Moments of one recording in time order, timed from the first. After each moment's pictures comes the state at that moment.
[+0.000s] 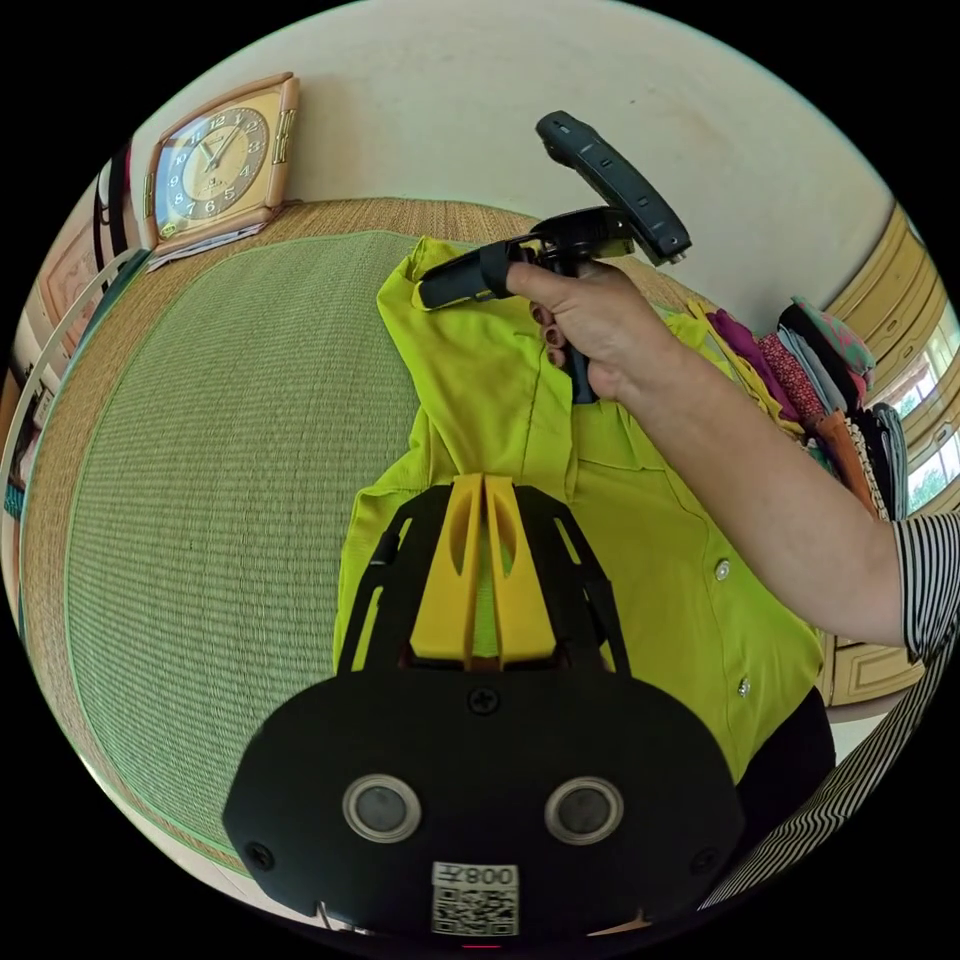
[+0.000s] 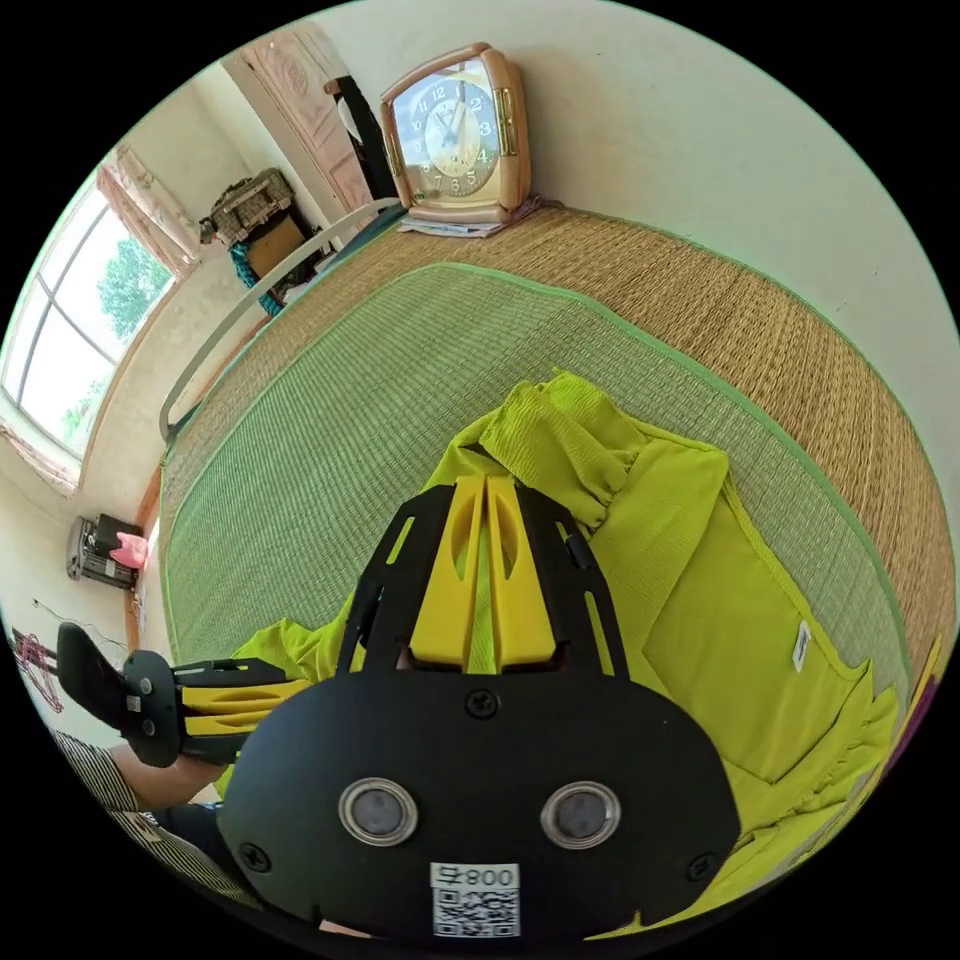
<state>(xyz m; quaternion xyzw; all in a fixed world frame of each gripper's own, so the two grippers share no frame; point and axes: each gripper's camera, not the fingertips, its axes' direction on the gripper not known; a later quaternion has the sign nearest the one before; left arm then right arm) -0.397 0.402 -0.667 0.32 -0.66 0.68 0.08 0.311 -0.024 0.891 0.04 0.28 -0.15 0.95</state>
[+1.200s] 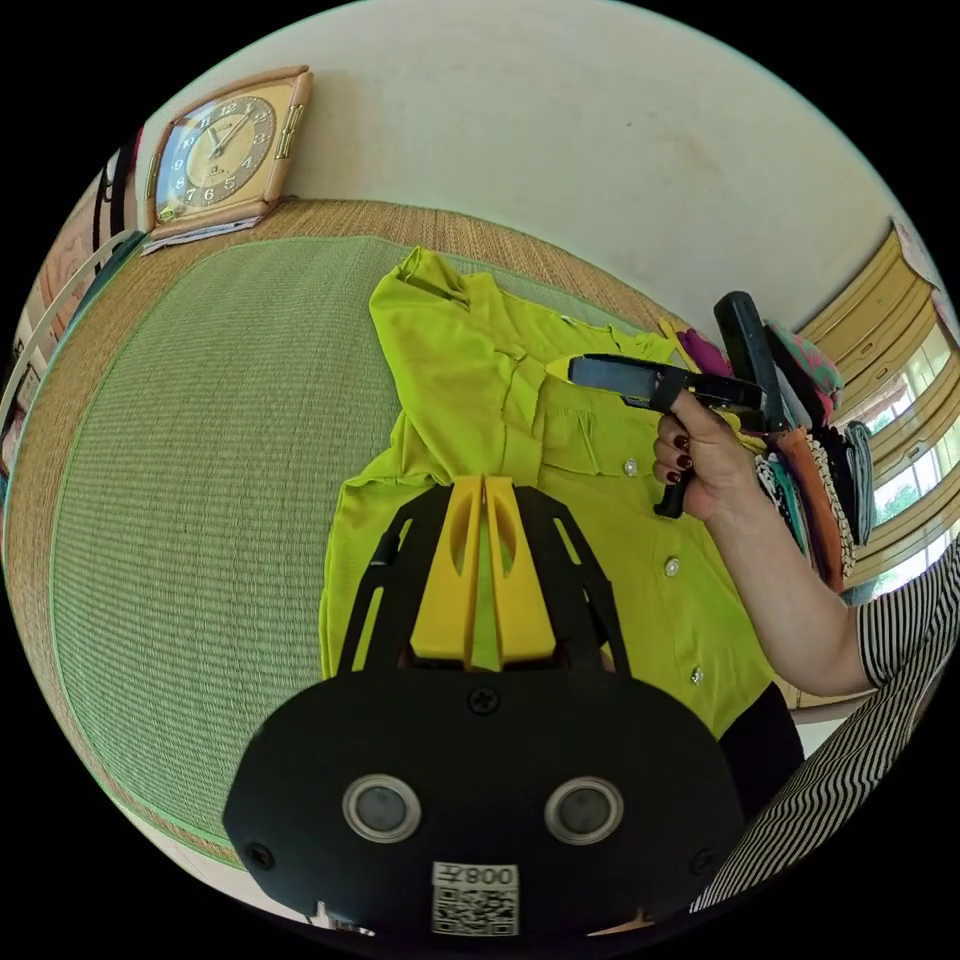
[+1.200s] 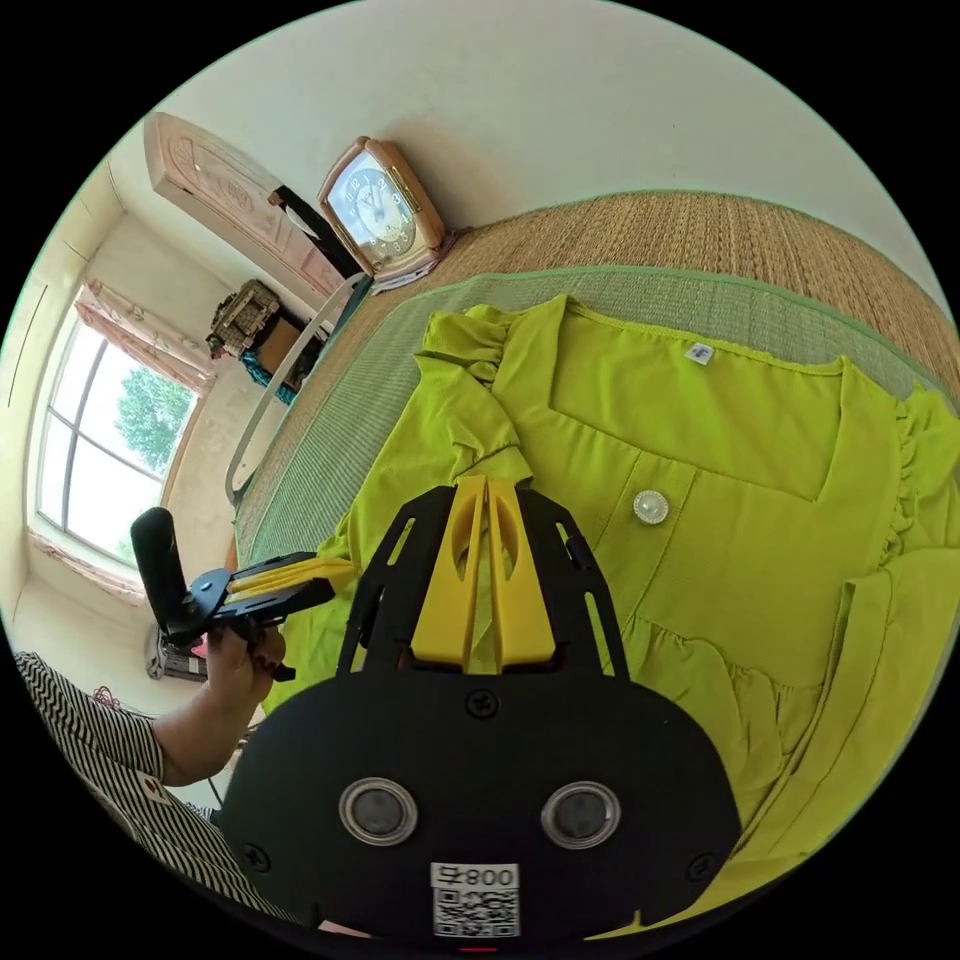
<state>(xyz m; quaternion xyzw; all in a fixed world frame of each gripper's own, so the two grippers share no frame) -0.381 0.434 -0.750 0.30 -0.64 0.70 0.12 0.266 0.218 0.719 0.14 0.15 -0.02 0.98</state>
